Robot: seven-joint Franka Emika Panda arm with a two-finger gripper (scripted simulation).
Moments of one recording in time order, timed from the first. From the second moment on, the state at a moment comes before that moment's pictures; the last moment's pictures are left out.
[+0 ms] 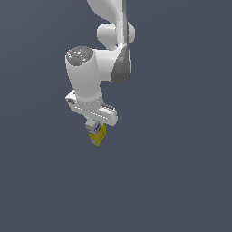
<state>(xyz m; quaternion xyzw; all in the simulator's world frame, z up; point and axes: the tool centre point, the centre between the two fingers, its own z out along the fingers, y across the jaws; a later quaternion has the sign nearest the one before) -0.002 -0.091 0.186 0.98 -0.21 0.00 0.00</state>
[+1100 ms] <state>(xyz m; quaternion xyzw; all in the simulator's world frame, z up) 0.022 -0.076 0.393 0.98 -0.21 0.00 0.00</state>
